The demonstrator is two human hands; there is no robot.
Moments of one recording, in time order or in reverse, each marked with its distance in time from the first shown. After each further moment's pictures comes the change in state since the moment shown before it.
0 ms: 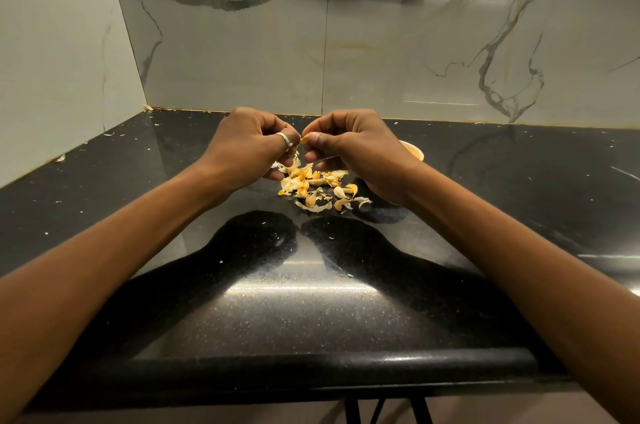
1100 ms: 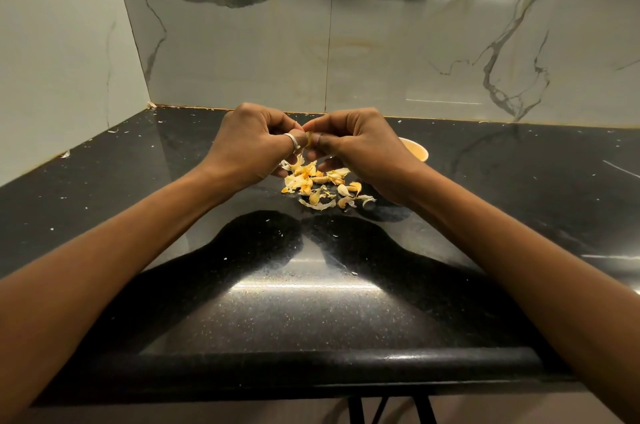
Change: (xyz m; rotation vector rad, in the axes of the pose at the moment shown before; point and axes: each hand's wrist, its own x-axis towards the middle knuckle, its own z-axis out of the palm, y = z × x) left_hand 0.001 -0.002 0.002 0.085 0.072 0.109; right_hand 0.000 0.003 0.002 -0.146 0.007 -0.086
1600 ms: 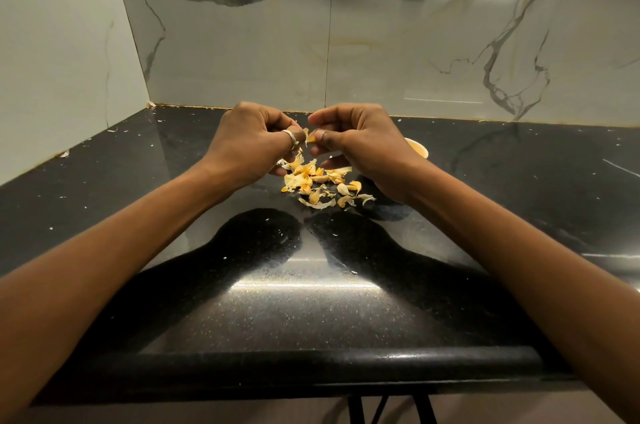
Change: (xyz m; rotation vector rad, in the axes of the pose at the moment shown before) left_hand 0.000 0.000 0.000 -0.056 0.000 -0.082; right_hand 0.000 -0.001 -0.001 0.073 0.065 0.060
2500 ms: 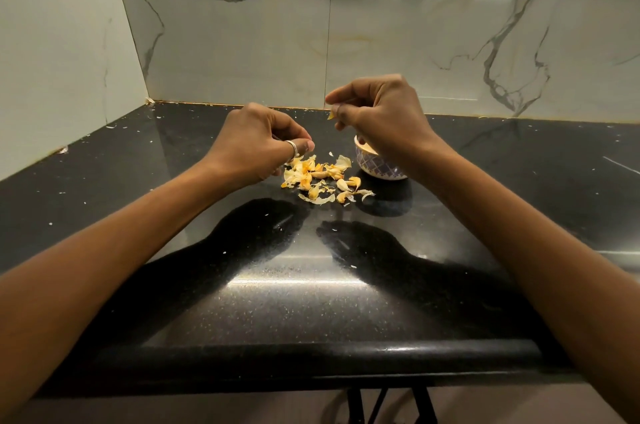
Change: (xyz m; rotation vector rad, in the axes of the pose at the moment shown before) left_hand -0.001 0.000 0.001 0.198 -0.050 0.090; right_hand 0.007 -0.008 -0.019 -0.400 0.226 -0.230
